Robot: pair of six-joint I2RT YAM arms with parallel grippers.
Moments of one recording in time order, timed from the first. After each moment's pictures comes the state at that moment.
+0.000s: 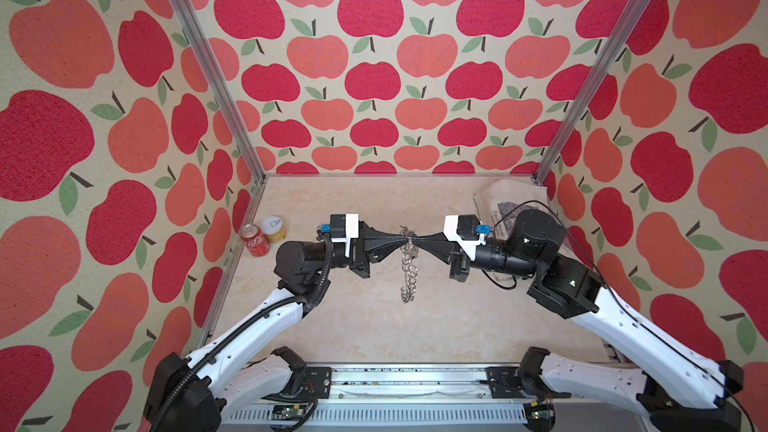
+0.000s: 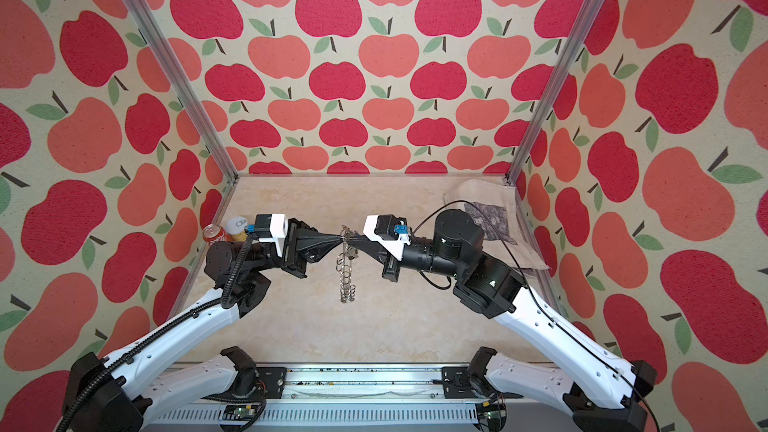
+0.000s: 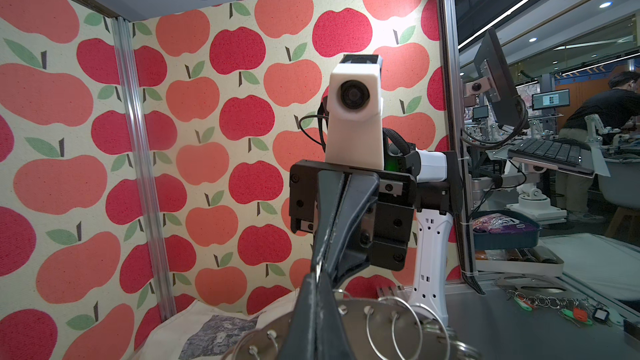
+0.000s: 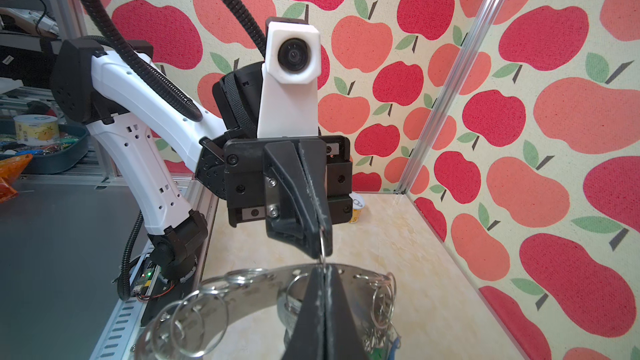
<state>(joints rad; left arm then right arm) -0.62 1.04 0.74 0.94 0.88 -0.34 0.97 1.00 1.21 -0.25 -0.45 -0.26</state>
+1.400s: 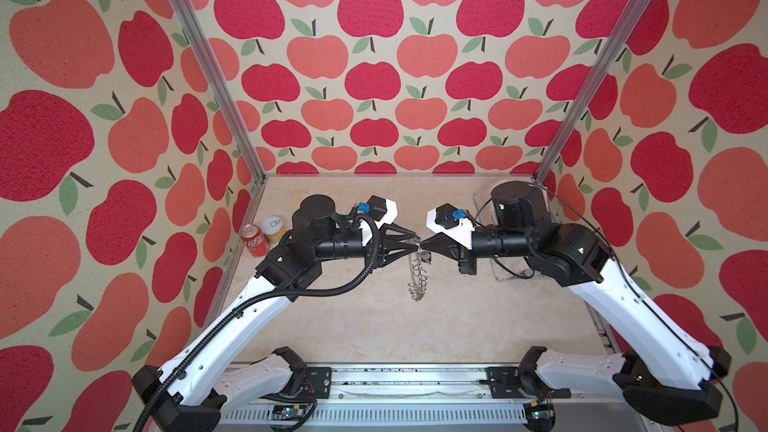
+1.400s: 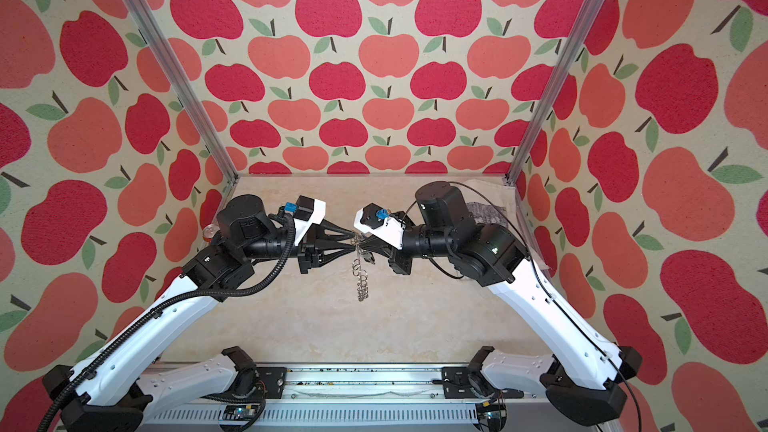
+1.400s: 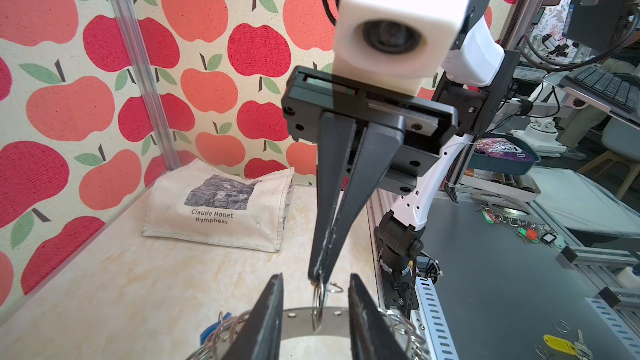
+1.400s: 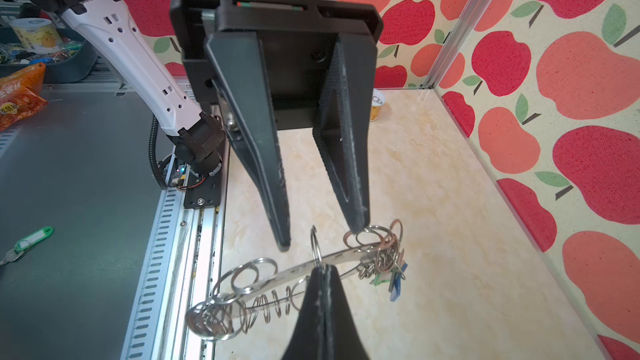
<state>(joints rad) -0.66 1.06 1.17 -0.24 0.84 0.08 0.88 1.20 1.58 -0.90 -0.47 -0.43</state>
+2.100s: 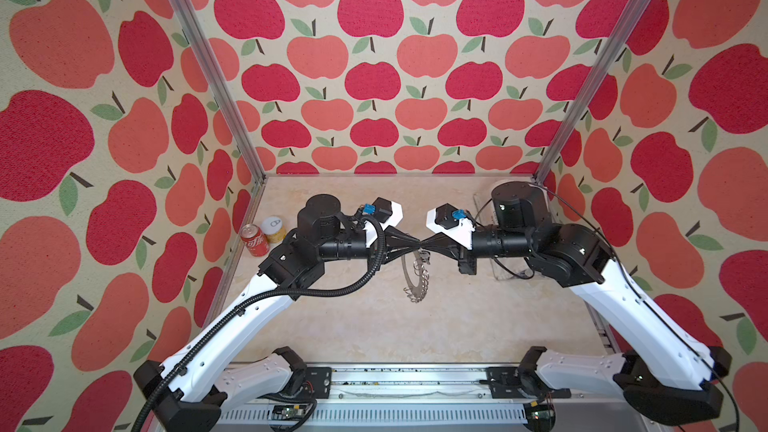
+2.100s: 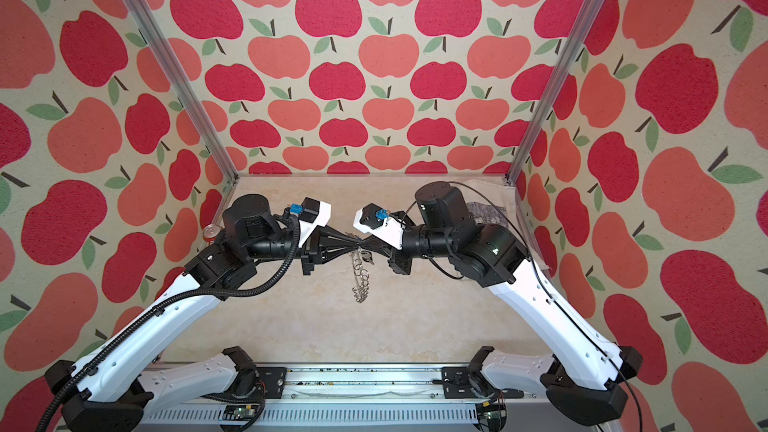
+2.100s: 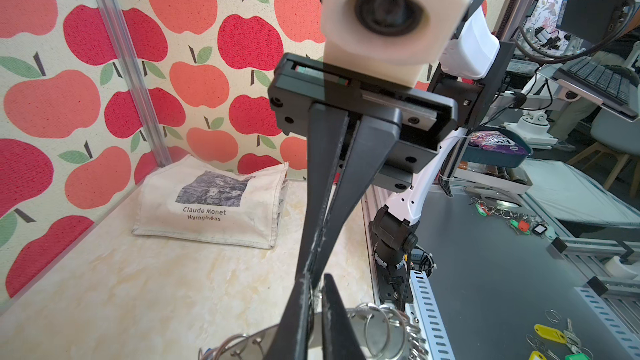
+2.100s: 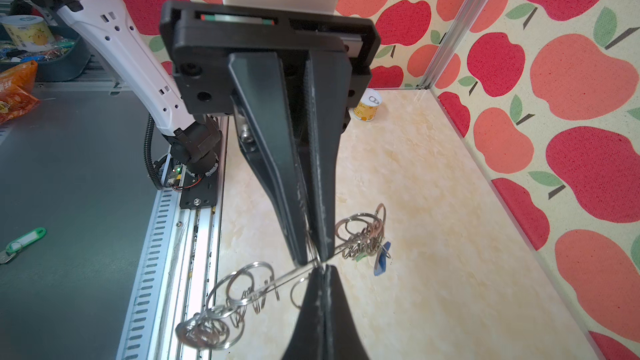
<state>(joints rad) -0.69 1.08 1.19 -0.27 0.83 0.10 0.89 1.20 1.58 -0.90 -0.46 -0.43</state>
